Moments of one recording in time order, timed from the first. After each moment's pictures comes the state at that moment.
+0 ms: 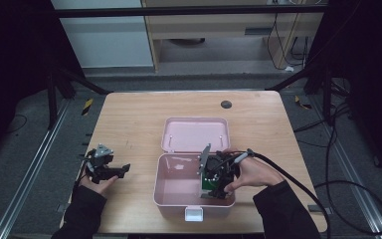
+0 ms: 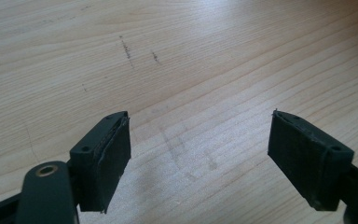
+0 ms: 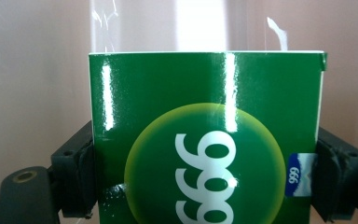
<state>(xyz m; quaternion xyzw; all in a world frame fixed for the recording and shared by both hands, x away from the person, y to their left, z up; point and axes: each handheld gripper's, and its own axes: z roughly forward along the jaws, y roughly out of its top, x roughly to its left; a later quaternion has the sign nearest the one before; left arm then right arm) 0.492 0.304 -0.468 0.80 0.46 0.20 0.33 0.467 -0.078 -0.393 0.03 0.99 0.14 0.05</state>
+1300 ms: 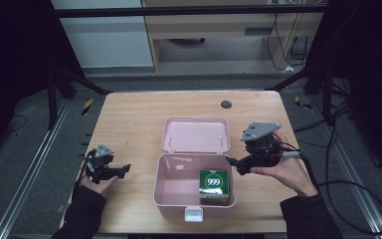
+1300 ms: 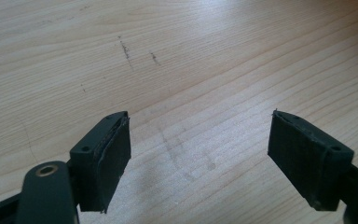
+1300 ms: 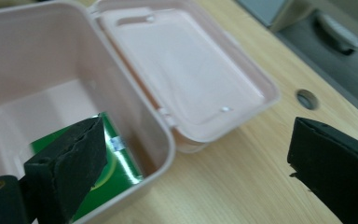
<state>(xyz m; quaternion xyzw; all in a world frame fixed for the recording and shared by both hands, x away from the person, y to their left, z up) 0.491 0.302 -0.468 0.80 0.46 0.20 0.33 0.460 -0.178 -0.334 0.27 0.86 0.37 0.23</state>
